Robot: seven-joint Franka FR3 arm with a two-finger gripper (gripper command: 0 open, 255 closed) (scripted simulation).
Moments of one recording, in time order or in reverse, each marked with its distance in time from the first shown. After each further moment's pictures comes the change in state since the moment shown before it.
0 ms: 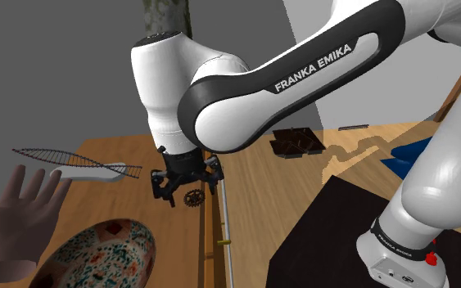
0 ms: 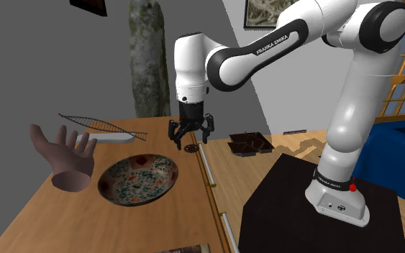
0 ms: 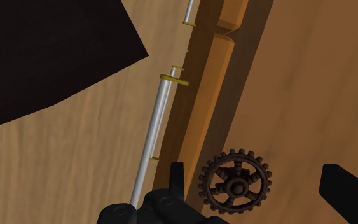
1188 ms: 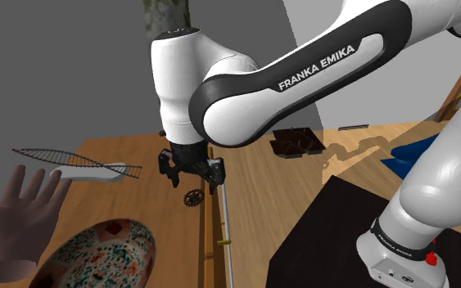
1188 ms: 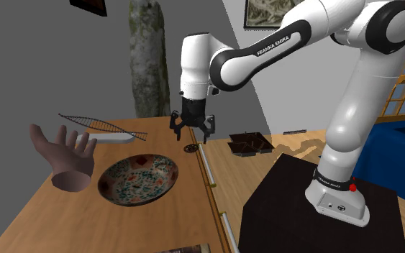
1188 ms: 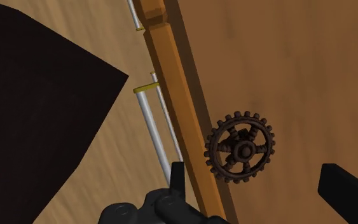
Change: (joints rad) arm -0.039 -0.069 -0.024 -0.067 0.052 0.090 0.471
